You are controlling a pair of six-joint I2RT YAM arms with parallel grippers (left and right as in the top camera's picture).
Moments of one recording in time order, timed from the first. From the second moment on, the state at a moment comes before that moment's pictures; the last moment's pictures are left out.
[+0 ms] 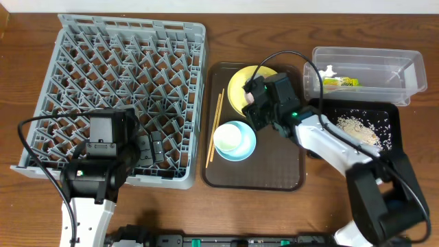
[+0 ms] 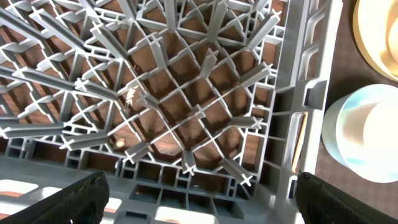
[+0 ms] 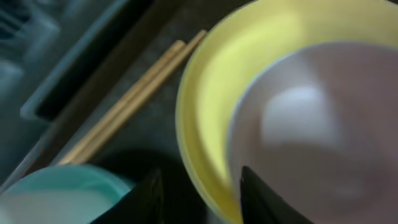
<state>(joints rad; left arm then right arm) -0.05 0.96 0.94 -1.02 0.02 -0.20 0.45 1.74 1.00 -0.15 -0.24 0.00</state>
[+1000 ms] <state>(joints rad) -0.05 0.96 0.94 -1.02 0.02 -0.20 0.57 1.73 1.06 -0.49 -0.25 0.28</state>
